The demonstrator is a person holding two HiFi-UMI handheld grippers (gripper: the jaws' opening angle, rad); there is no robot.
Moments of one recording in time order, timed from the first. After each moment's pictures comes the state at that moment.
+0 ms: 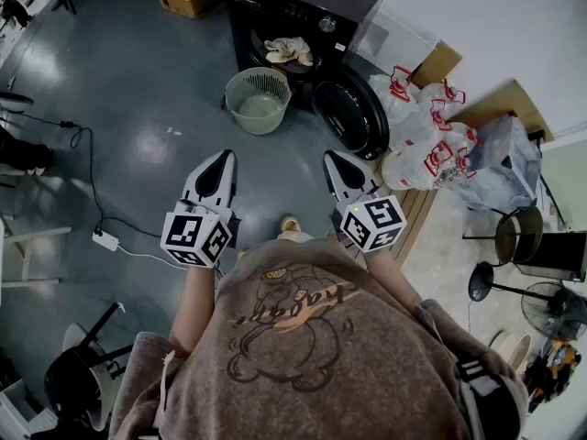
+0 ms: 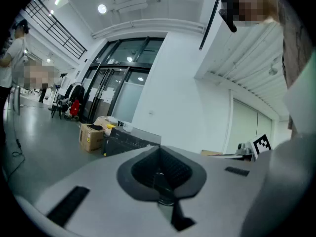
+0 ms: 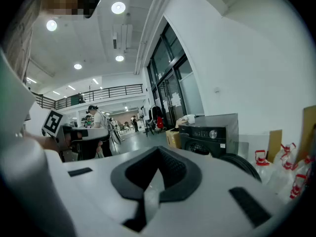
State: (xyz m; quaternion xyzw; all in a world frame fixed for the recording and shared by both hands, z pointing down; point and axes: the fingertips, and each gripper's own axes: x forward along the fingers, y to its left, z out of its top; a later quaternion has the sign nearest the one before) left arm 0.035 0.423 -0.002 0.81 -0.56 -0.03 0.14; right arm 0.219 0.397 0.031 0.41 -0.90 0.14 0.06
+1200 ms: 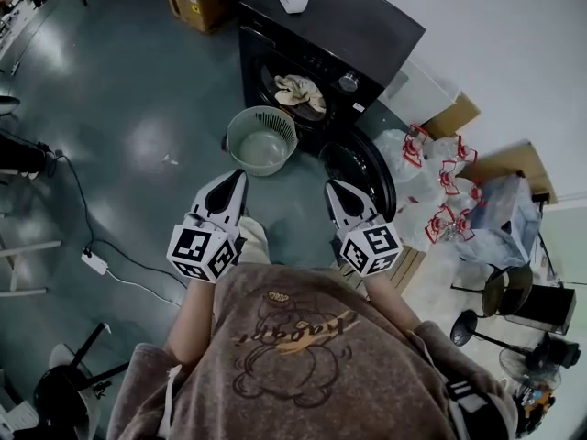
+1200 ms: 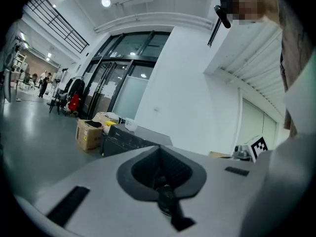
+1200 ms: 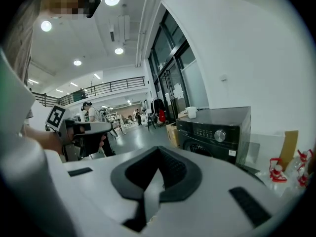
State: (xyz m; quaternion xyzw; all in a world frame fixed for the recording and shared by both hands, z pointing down) left arm 0.024 0.223 0.041 0.81 -0.56 -0.03 0.16; right arm 0.198 0.200 0.083 0.38 -0.91 0.16 0.10
